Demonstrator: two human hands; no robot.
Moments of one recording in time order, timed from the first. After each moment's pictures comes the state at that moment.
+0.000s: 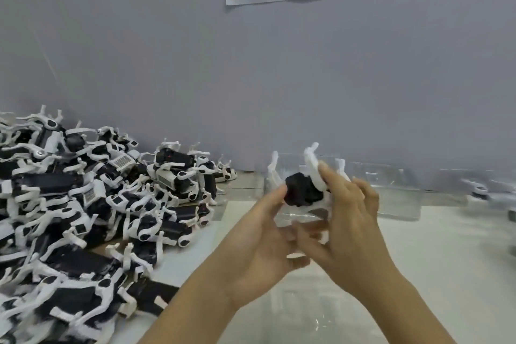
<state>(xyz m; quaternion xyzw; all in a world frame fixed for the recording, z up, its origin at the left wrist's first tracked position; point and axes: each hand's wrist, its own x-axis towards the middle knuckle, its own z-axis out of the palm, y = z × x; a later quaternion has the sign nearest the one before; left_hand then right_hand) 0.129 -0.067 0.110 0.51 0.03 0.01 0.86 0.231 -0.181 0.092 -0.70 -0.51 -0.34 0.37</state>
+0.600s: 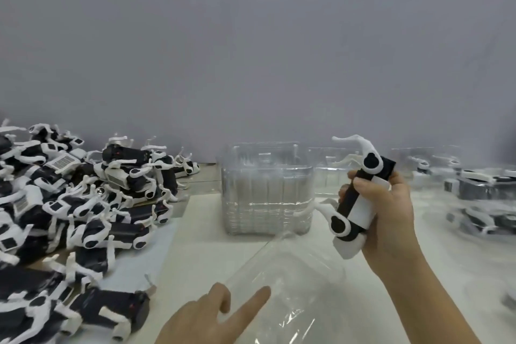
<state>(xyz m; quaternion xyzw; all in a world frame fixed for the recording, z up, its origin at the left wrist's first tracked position) 0.085 -0.084 0.027 0.96 0.10 0.25 0.12 0.270 -0.247 0.097 -0.43 -0.19 0.10 0.88</state>
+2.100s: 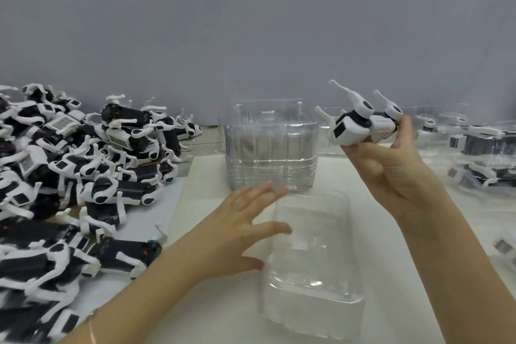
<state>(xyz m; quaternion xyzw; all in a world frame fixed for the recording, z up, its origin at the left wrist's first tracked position) 0.123 -0.049 0.034 0.98 -0.17 0.12 -0.03 0.291 -0.252 0.089 -0.41 -0.23 0.14 0.87</state>
